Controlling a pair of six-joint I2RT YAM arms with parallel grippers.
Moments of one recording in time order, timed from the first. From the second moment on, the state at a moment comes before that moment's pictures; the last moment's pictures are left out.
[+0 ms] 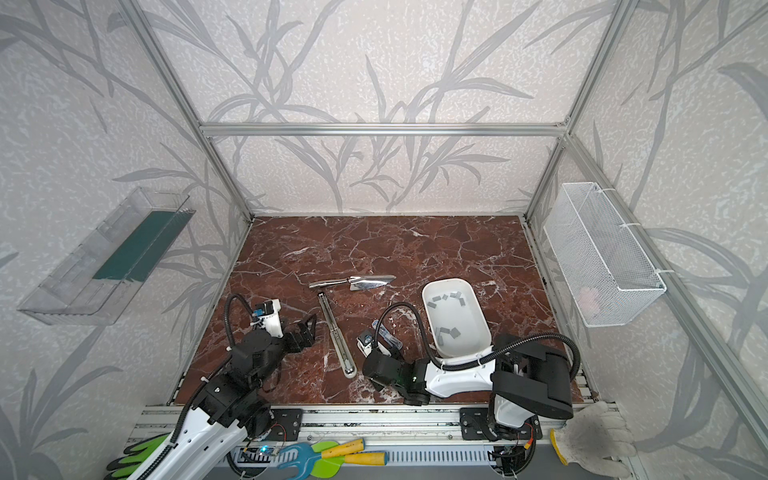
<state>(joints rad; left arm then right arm) -0.51 0.32 0.22 -0.31 -0.25 -0.52 1.32 1.55 0.60 0.13 0.39 0.42</state>
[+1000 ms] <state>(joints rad) -0.51 0.32 0.22 -0.31 -0.25 -0.52 1.32 1.44 0.57 0.09 0.39 0.44</state>
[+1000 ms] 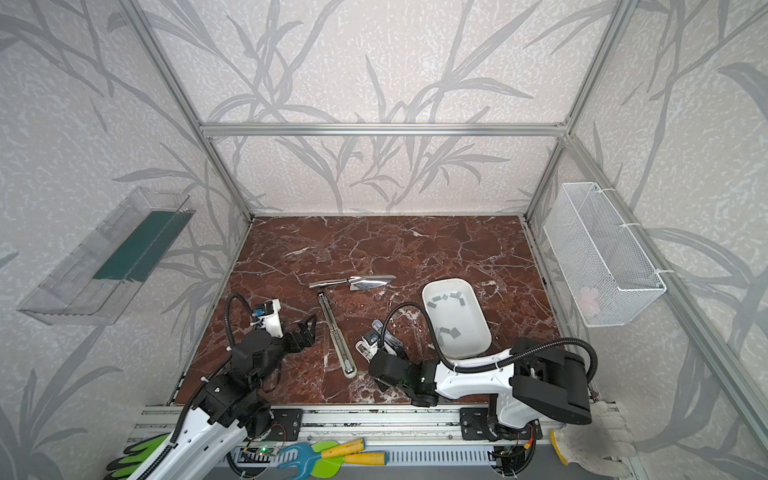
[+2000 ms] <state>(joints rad) -0.51 0.36 0.22 -0.29 -0.25 -0.52 0.65 0.96 0.60 -0.30 0.58 0.53</state>
